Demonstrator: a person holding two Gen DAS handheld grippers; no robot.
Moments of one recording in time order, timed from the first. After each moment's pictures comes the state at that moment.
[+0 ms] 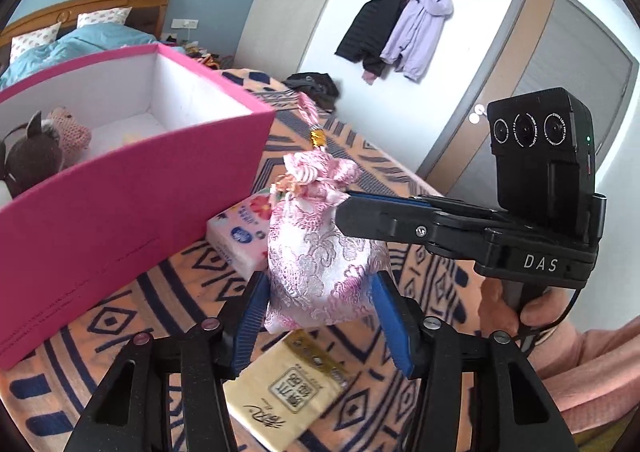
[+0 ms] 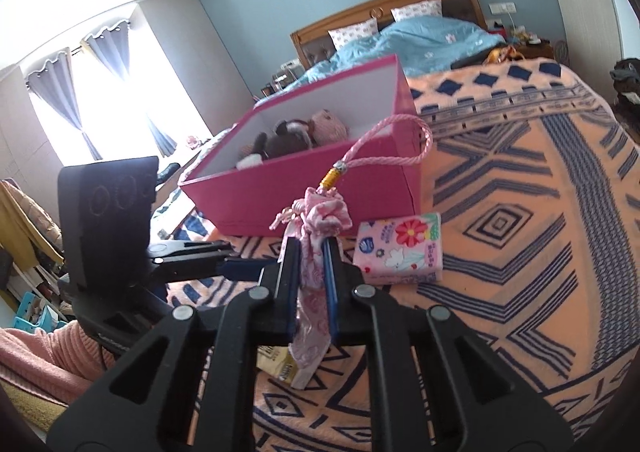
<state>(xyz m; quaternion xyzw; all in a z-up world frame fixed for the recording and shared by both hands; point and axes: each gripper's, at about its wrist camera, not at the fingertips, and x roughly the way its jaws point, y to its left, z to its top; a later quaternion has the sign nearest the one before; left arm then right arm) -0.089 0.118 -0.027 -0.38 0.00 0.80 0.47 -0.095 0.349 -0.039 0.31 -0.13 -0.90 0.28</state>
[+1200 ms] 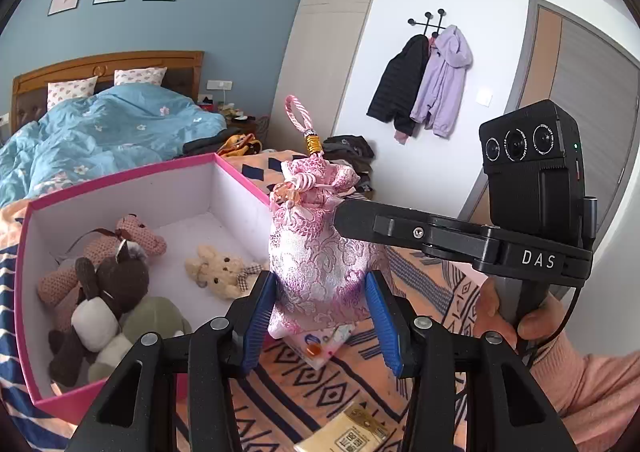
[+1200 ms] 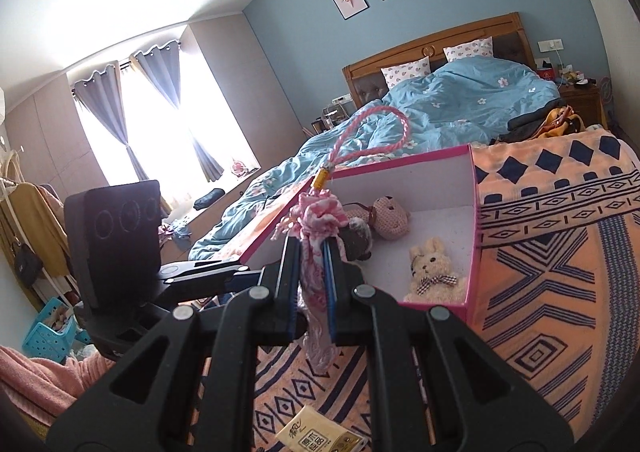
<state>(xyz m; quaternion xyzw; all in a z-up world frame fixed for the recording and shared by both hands) -0.127 0.088 0.052 -0.30 -0.01 0.86 0.41 -0.151 0.328 0.033 0.24 -0.14 -0.89 0.36</state>
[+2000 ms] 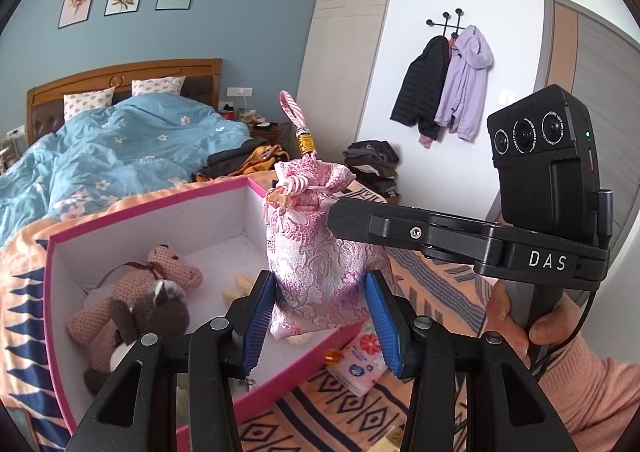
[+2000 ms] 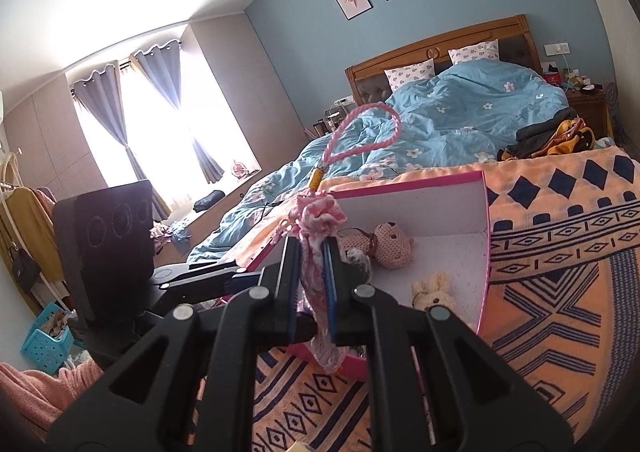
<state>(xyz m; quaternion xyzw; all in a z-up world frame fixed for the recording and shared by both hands) -0.162 0.084 0.068 -0.29 0.01 0.88 0.37 -0.196 0.316 0.049 0.24 -0.14 -0.89 0.36</state>
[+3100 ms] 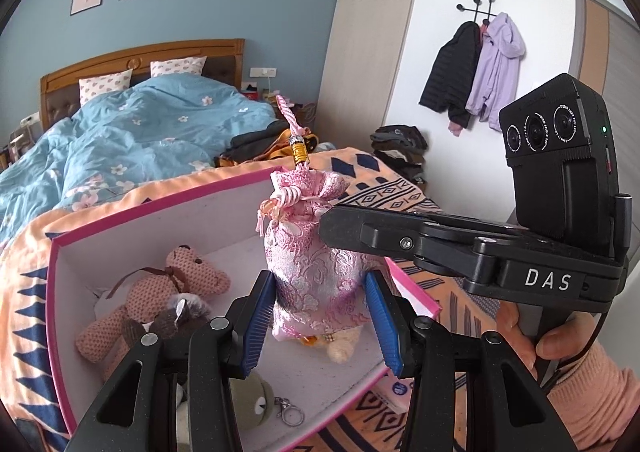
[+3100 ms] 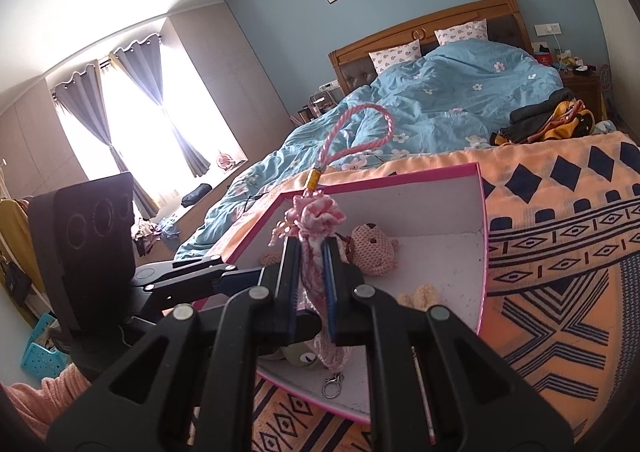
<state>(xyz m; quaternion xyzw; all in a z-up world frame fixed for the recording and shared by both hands) -0.214 0.089 0.056 -0.33 0.02 0.89 0.33 -0.255 0.308 0.029 0.28 -0.14 -0.89 0.34</state>
